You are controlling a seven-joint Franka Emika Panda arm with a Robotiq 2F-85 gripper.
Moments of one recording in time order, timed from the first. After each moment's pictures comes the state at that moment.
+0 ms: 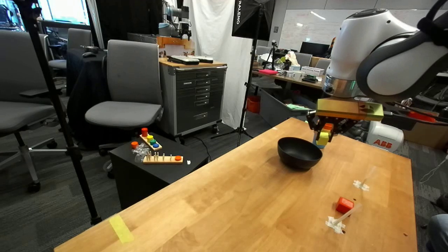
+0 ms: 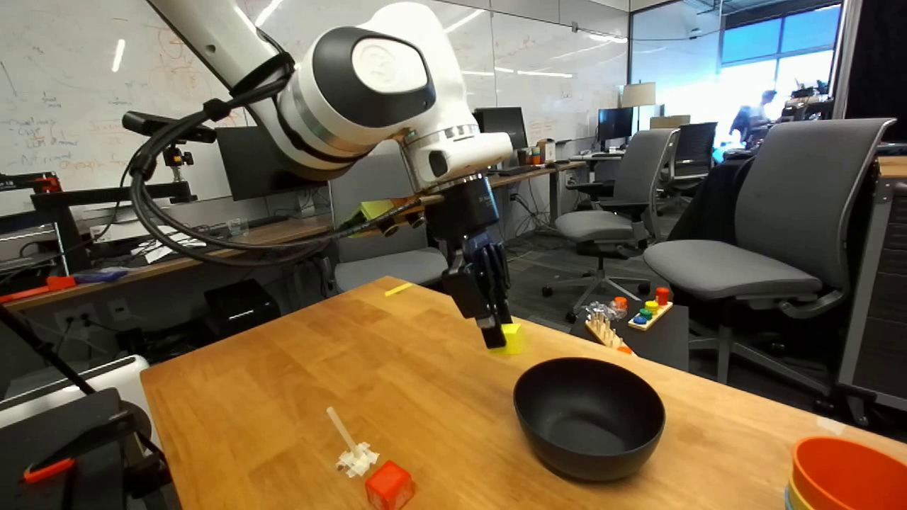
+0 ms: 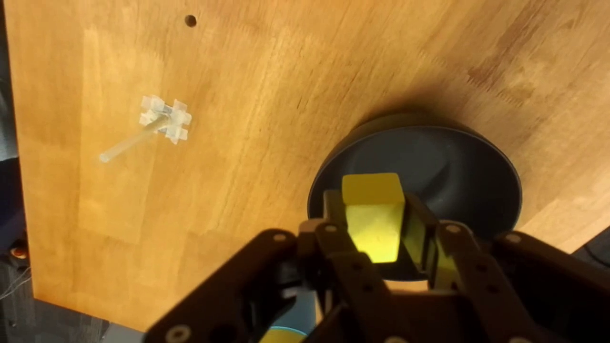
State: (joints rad) arm 0.03 0.36 -0.28 -2.14 -0.37 2.57 1.14
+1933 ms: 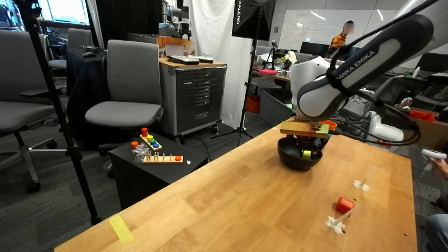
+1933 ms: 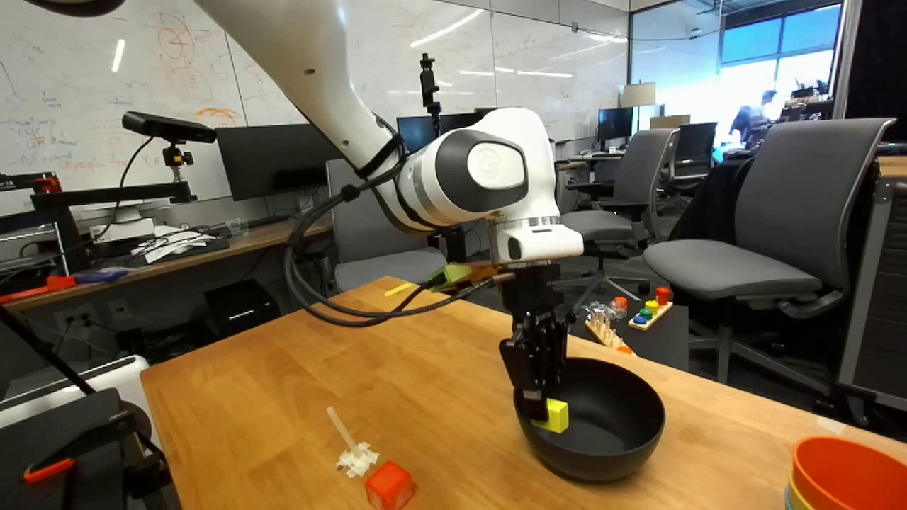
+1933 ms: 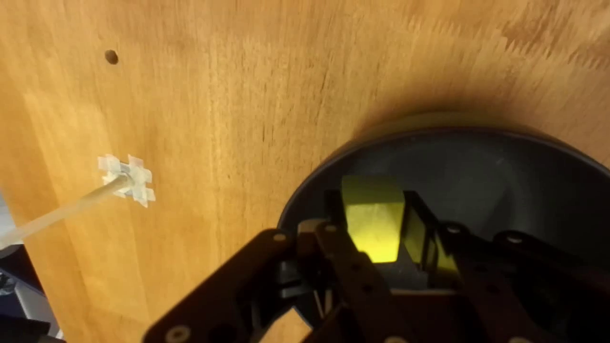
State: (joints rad) arm 0.00 0.79 -0.27 -1.68 -0.17 2.32 1.23
